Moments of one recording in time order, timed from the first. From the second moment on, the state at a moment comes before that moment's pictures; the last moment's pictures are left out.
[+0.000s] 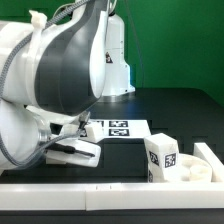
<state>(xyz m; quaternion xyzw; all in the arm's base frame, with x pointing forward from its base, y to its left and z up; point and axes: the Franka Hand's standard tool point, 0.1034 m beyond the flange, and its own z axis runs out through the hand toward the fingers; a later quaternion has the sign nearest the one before) 0.483 -0.119 0.008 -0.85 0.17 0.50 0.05</state>
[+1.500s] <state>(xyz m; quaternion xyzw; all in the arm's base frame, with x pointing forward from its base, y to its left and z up) 0.544 -0.100 0.080 -0.95 0.14 0.28 0.01</state>
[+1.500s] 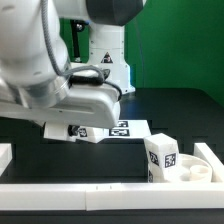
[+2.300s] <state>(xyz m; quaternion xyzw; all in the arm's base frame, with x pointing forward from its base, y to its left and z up) 0.575 -0.014 0.147 -0.98 0.16 0.07 0.01</state>
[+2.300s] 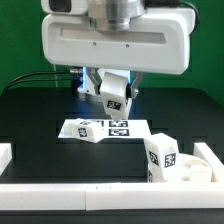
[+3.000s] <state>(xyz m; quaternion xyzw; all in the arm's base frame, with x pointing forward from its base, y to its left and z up) 0.588 0.117 0.153 -0.96 0.22 -0.14 0.05</state>
